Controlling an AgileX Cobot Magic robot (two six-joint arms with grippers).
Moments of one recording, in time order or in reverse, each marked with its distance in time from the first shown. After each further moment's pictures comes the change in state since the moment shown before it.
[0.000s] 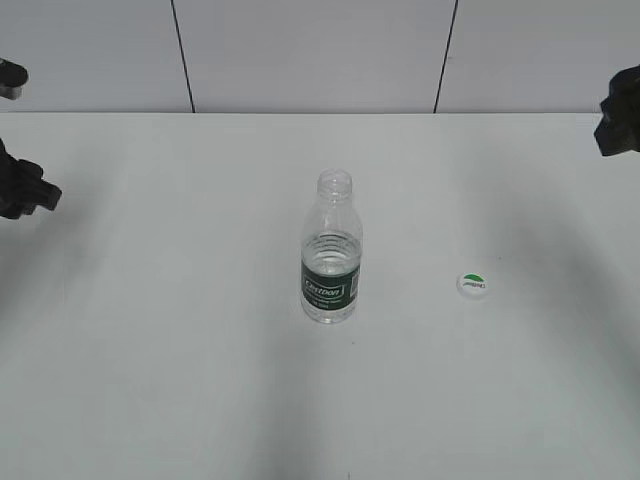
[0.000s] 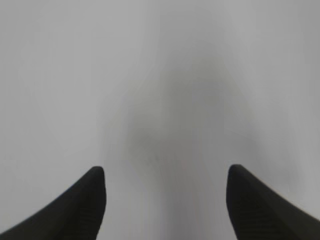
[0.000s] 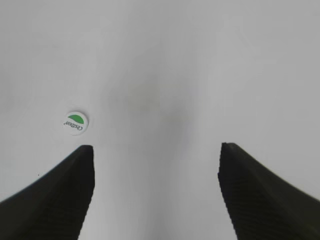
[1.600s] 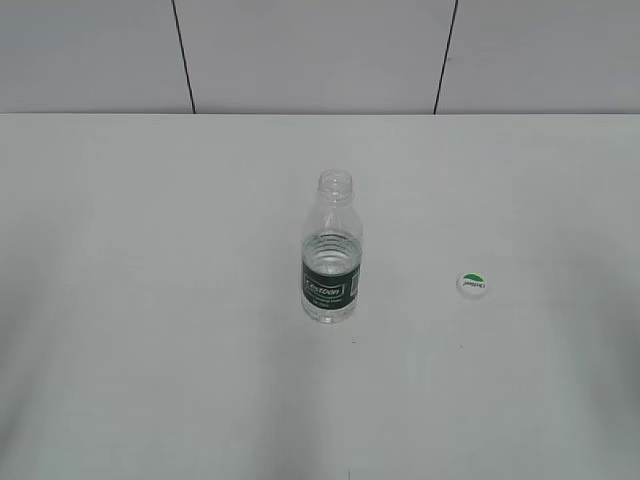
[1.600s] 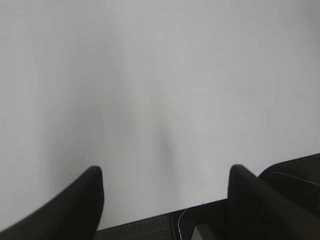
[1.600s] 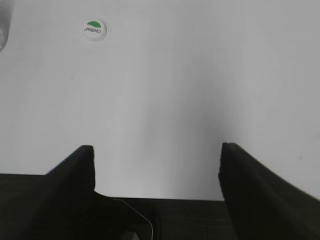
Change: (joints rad) left arm 0.000 -0.963 0.381 -0.710 0.509 0.514; right arm -0.143 -0.671 0.440 0.233 0.133 -0.035
